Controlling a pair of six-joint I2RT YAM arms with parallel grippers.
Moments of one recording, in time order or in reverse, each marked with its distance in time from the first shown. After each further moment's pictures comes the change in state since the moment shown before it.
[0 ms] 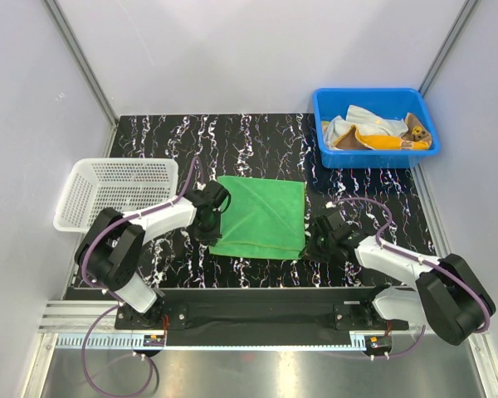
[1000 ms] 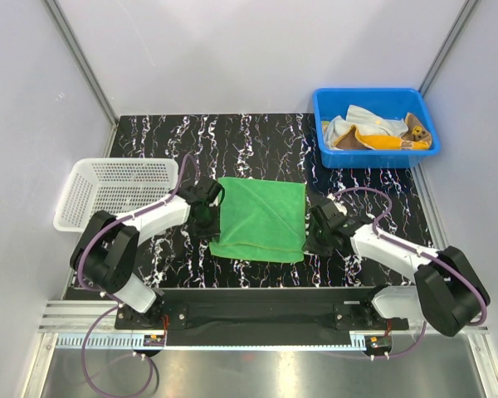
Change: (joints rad) left arm 0.058 -0.036 0.000 0.034 0.092 0.020; right arm 0.007 0.045 0.142 -0.201 0.145 -0.006
